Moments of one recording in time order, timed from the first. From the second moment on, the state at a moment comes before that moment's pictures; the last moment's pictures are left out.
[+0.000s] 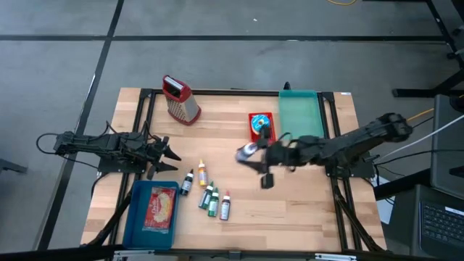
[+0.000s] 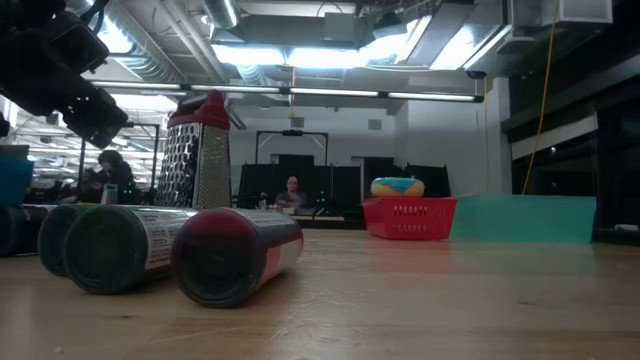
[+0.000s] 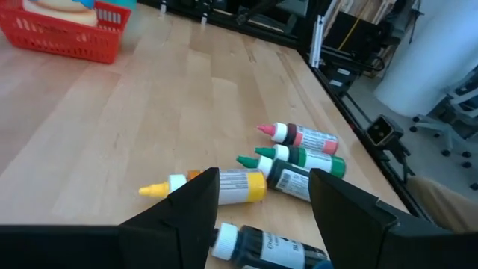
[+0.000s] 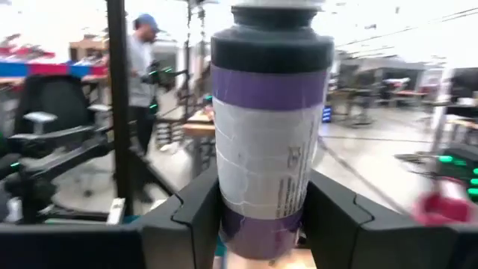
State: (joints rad) left arm -0.07 0.07 0.11 -0.35 0.15 -0.29; right arm 0.33 1.38 0.99 0.54 0.26 -0.08
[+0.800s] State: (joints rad) left arm -0.07 0.07 0.11 -0.33 0.08 -0.22; right arm 0.14 0.82 0.41 0.39 0.85 0.07
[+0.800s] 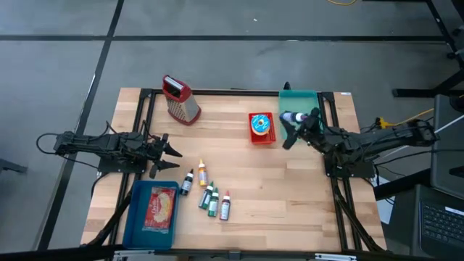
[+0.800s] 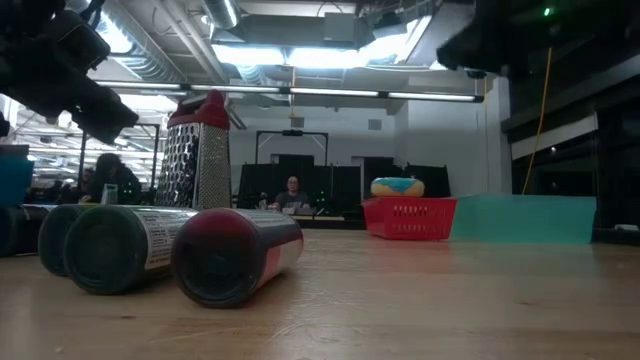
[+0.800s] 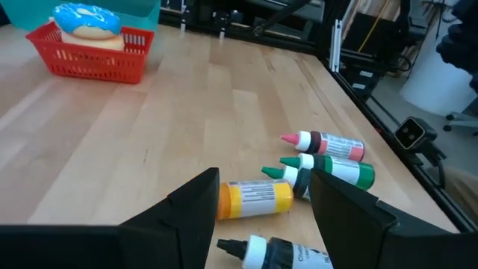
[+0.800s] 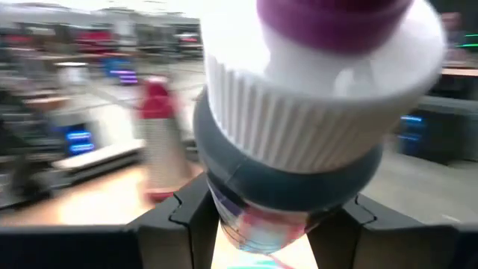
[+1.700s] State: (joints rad) left arm -0.07 0.07 0.11 -0.31 -0.09 -0.20; right arm -0.24 0.87 0.39 -0.11 0.90 0.61
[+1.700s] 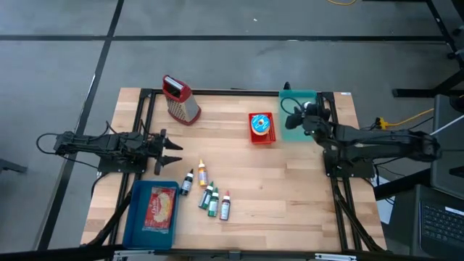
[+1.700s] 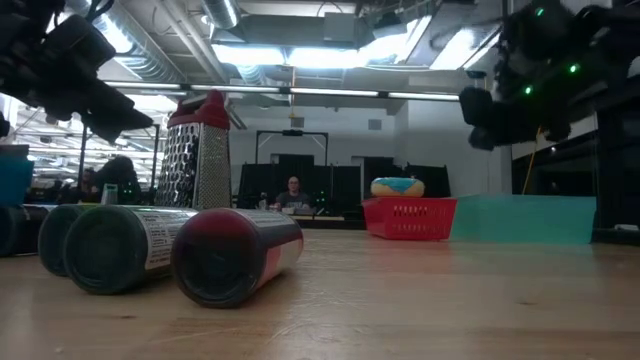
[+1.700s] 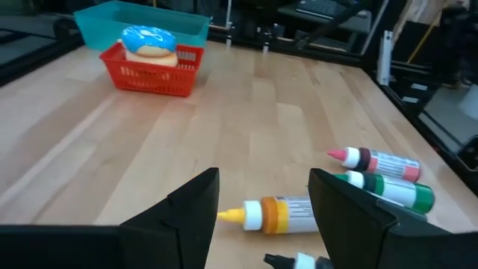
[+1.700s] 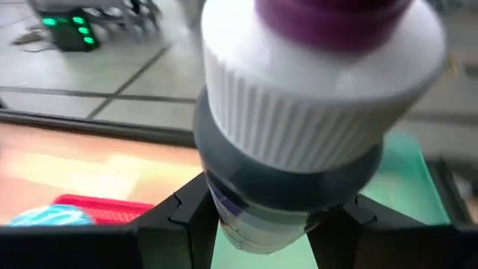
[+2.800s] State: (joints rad) left arm -0.07 0.07 0.11 -0.32 -0.16 -0.27; right arm -0.53 1.32 0.39 0.38 0.48 1.09
